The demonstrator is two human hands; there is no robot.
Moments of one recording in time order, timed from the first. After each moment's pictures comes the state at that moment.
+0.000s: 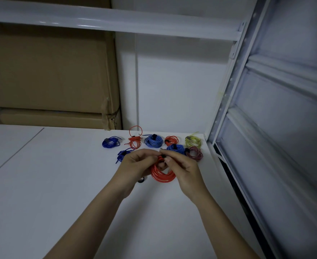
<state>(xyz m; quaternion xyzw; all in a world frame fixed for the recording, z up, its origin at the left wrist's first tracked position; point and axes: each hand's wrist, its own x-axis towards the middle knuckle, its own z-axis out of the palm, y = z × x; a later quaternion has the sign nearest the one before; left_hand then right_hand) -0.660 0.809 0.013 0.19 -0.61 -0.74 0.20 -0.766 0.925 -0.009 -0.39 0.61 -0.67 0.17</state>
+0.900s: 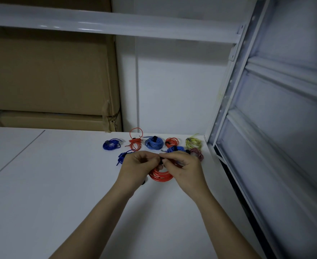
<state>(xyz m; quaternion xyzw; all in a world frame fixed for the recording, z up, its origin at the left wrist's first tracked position) -0.665 0.812 0.013 0.24 -0.69 -0.64 0.25 -0.772 0.918 -0.006 -0.43 0.66 -0.62 0.06</state>
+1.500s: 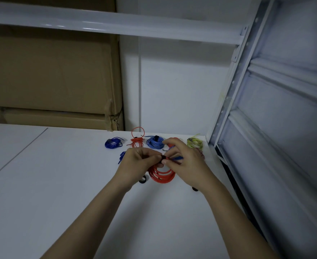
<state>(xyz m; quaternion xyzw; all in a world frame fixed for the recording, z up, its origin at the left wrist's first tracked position) -0.665 0.800 0.017 0.22 -0.72 -0.62 0.23 -0.784 0.922 0.020 -0.50 0.73 -0.45 0.10</state>
